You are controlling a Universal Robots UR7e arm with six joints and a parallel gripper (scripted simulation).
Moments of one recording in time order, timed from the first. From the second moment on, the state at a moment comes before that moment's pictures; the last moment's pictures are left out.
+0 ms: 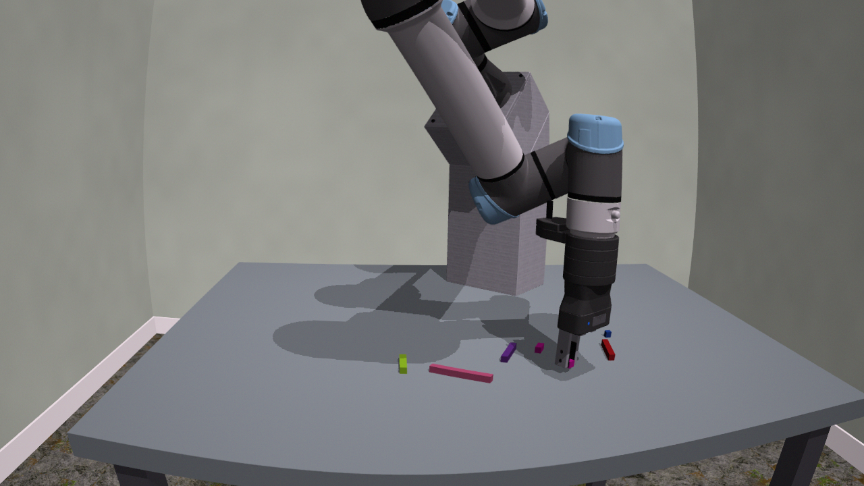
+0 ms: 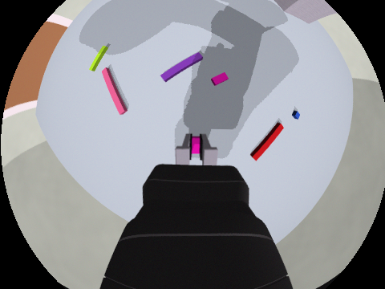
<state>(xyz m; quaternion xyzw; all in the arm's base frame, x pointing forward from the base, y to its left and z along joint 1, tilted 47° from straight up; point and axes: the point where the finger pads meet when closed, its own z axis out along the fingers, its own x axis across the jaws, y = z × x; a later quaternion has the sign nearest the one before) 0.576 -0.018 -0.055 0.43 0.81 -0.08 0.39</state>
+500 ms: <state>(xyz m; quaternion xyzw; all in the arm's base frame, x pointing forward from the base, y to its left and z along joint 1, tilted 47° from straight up) 0.538 0.017 -0.005 0.43 0.81 -0.08 0.39</state>
